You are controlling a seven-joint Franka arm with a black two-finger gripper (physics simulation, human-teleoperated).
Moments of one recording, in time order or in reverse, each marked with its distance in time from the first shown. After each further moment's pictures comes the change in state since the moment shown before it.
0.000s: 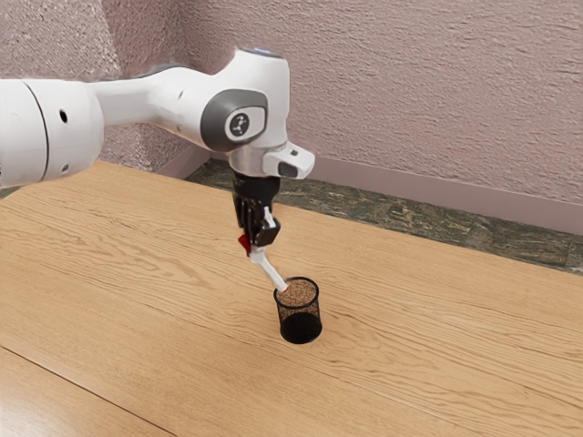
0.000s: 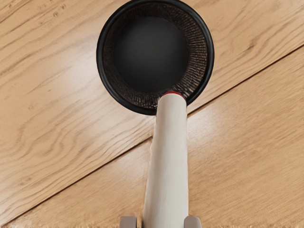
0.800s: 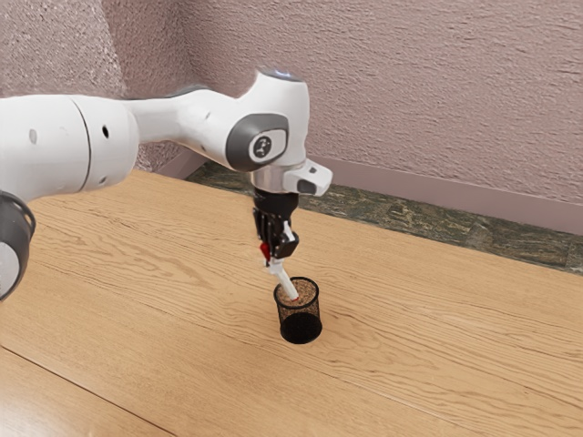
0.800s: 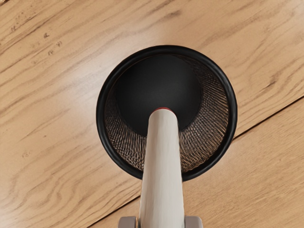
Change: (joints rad) arm -0.008 0.116 0.000 0.055 -0.004 0.075 0.008
